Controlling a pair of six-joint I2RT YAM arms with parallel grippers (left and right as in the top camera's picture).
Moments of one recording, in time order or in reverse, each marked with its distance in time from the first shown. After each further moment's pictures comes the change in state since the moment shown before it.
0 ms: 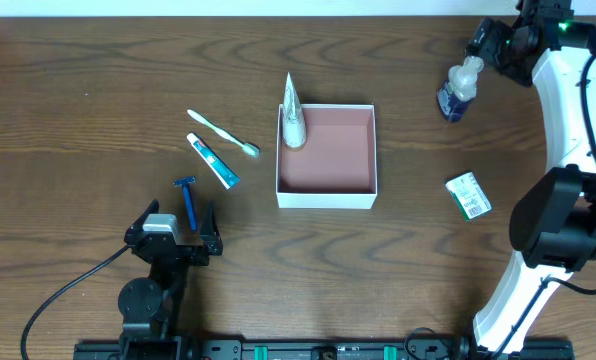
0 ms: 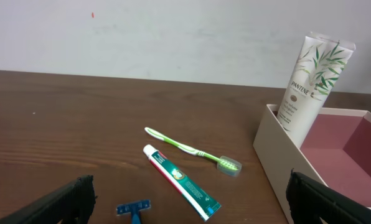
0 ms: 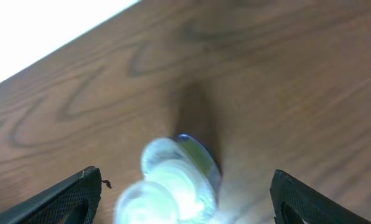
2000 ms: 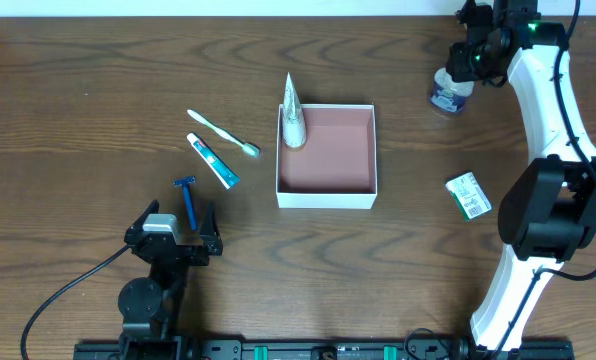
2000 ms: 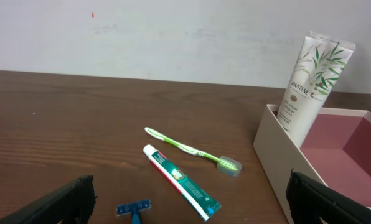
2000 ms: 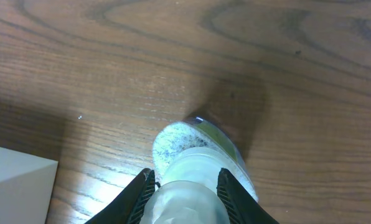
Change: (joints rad) left arm 0.000 0.000 0.000 0.000 0.000 0.000; right arm 0.063 0.055 0.000 -0.055 -0.119 -0.549
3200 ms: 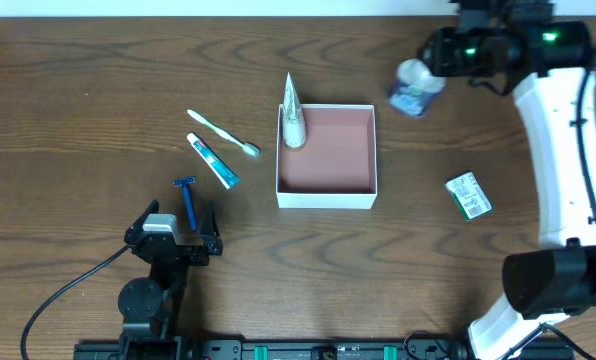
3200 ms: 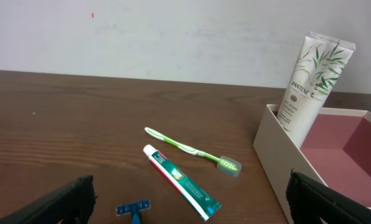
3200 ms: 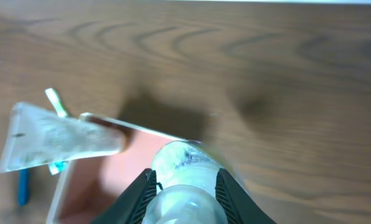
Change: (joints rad) left arm 0.000 0.000 0.000 0.000 0.000 0.000; right arm 0.175 -0.321 -0.010 -0.143 -0.149 0.257
